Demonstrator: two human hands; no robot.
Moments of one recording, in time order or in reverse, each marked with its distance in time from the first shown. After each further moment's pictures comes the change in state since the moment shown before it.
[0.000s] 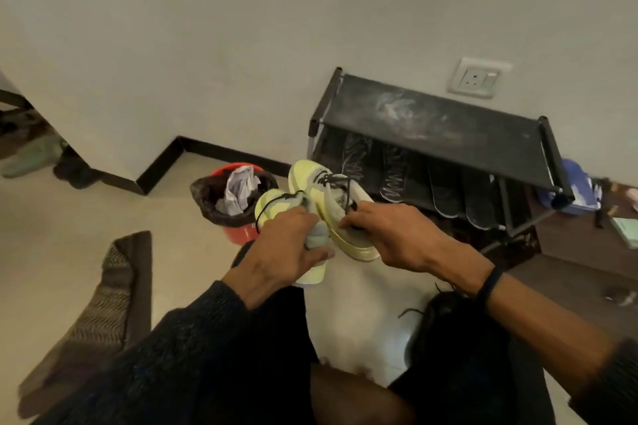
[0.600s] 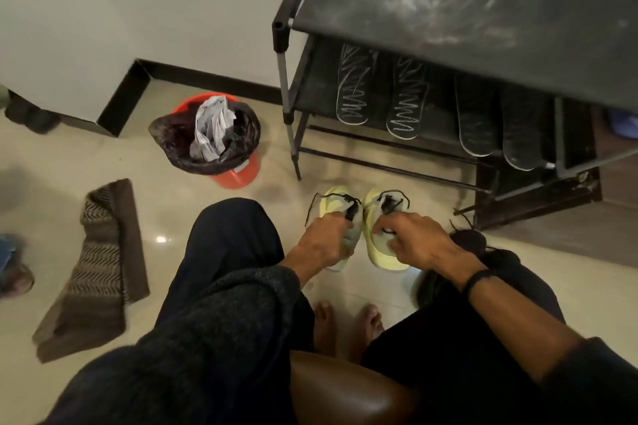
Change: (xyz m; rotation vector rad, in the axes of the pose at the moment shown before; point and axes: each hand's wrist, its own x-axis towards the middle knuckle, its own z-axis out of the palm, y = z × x) left_hand 0.063 -0.030 0.231 -0.140 -0.570 -0.315; right_hand -0.004 0.089 0.182 0.261 -0.410 0.418
